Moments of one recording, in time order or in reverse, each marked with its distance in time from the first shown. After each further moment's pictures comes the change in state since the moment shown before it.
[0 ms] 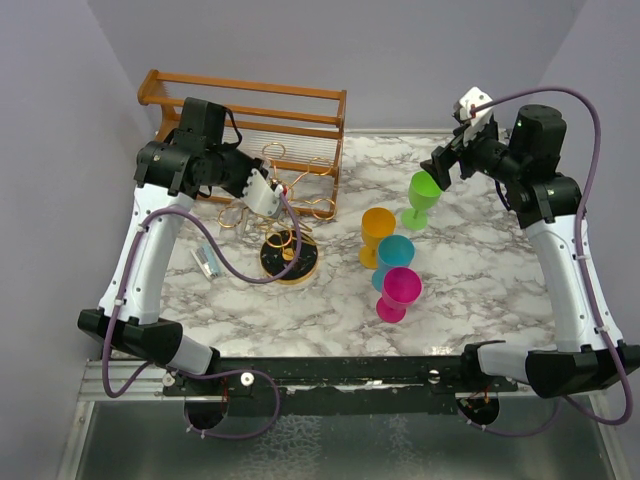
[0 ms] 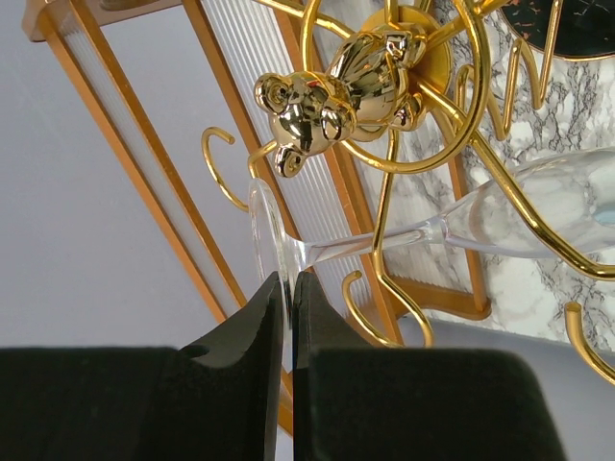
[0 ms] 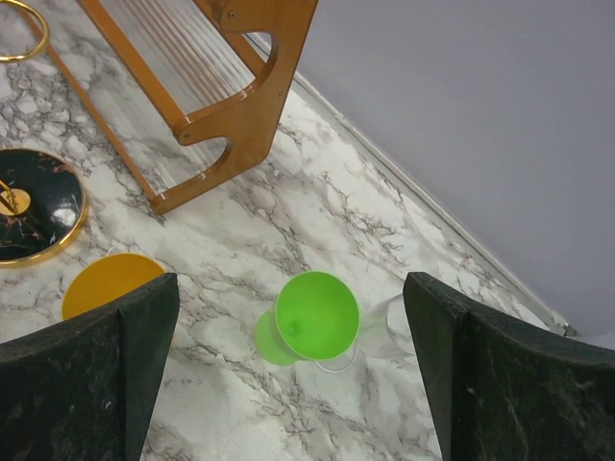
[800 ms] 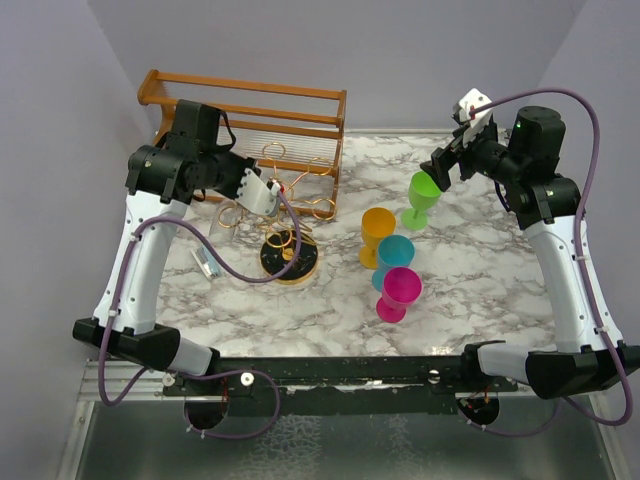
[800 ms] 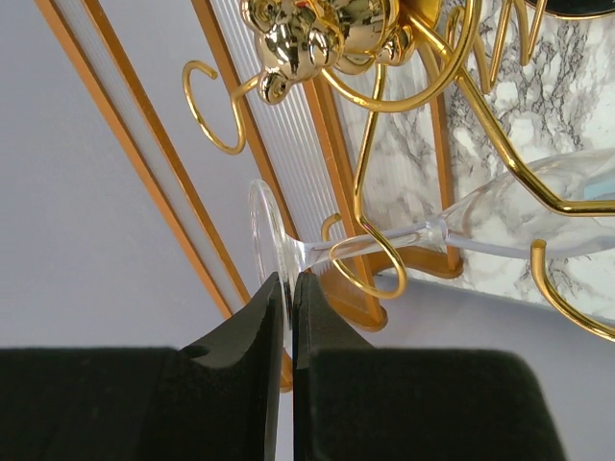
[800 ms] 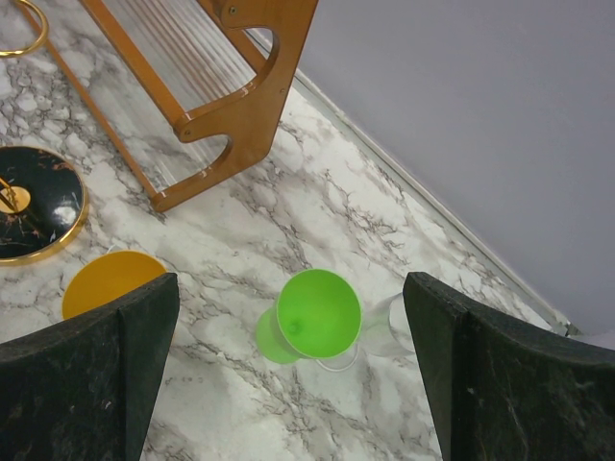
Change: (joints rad) left arm 0.000 -0.030 0.016 -0.033 -0.087 -0.058; right arm 0.000 -0.007 -0.013 0.004 0.000 -0.001
